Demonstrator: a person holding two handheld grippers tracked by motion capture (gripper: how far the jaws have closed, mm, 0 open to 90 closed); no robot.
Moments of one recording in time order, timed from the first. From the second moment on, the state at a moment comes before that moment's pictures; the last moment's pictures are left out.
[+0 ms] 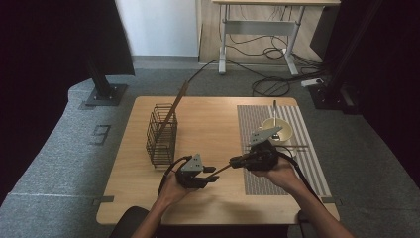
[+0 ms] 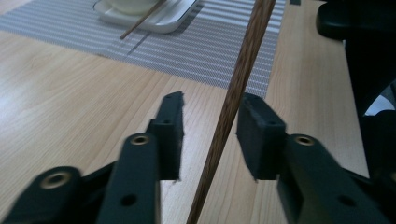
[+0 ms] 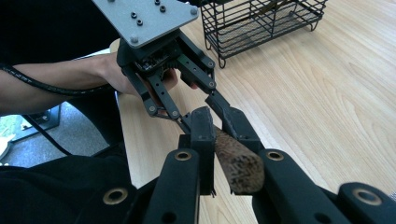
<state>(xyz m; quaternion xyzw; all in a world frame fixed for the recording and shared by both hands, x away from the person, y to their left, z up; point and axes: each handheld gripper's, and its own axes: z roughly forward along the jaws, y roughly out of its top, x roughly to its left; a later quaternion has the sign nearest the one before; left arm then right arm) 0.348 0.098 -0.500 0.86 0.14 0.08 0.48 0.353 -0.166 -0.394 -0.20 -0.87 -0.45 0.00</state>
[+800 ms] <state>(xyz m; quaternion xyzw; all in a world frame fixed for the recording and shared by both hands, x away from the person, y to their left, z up) 0.344 0.094 -0.503 0.87 0.09 0.07 0.48 0.354 -0.142 -0.392 -0.21 -0.87 -0.42 -0.15</state>
